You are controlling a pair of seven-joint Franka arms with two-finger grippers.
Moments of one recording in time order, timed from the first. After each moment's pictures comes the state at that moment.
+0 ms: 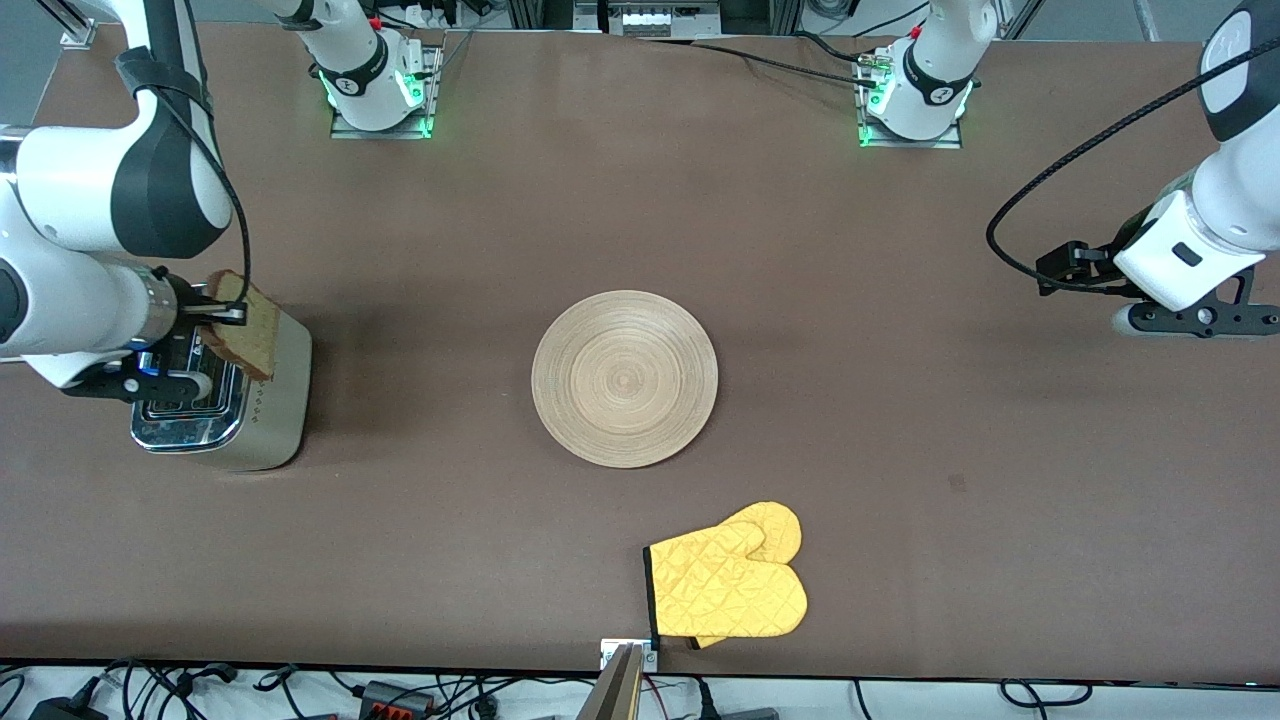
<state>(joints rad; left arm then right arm) 0.09 0.11 -0.16 -1.60 0.09 1.58 -0.06 0.29 0.39 -0.28 -1.40 -0.12 1.41 0.04</state>
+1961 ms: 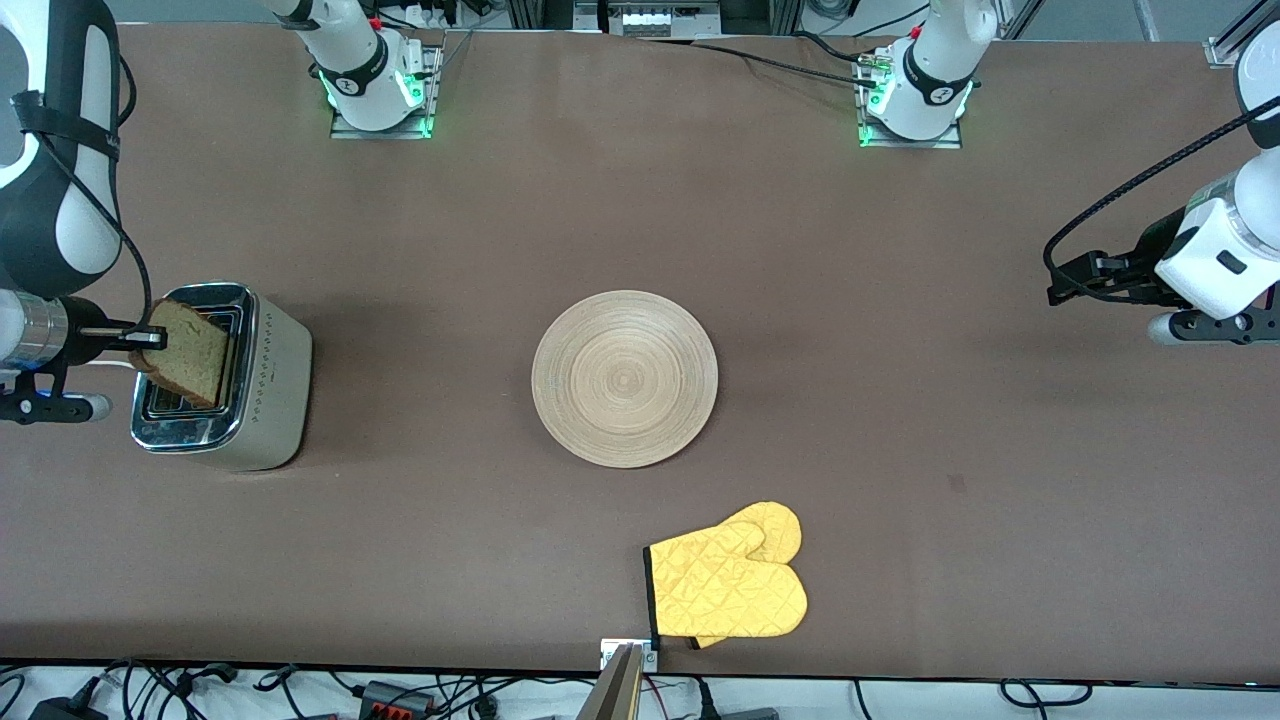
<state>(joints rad) 0.08 0.11 -0.10 -1.61 -0.02 1.63 -0.06 0.22 0.43 -0.39 -1.41 0.03 1.56 -0.12</state>
